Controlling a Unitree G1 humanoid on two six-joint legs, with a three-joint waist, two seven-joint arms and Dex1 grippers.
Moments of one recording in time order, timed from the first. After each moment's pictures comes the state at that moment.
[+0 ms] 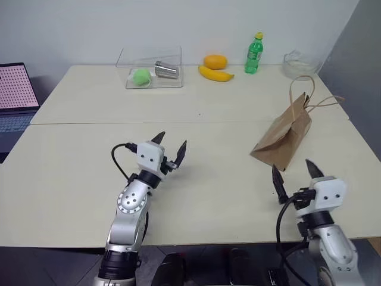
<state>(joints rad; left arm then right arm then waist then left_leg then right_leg) -0.18 0.19 -0.01 -0.18 -0.14 0.00 -0.37 0.29 -0.20 -0.12 -0.69 0.14 0.13 0.18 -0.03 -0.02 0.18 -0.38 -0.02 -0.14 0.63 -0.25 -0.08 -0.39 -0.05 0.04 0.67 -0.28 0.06</state>
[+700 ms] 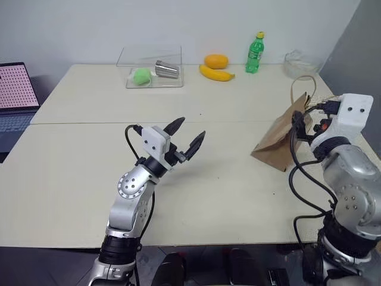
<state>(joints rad) -0.27 0.22 -0.04 -0.19 -0.27 0.04 -0.52 -0.52 -0.25 -0.38 -0.70 0.27 1.26 -0.07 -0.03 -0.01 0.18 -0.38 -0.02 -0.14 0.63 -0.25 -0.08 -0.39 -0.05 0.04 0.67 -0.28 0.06</state>
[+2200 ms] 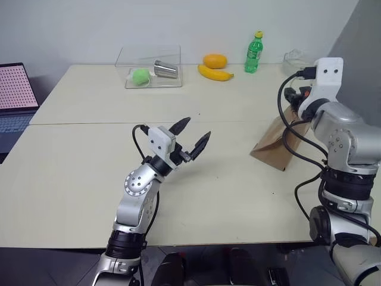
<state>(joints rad) -0.31 0.19 -0.06 -0.11 -0.27 -0.03 -0.56 -0.85 -0.40 -0.25 -0.15 0.22 1.08 0.07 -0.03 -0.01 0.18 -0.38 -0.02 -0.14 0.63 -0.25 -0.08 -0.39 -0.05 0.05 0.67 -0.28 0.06</state>
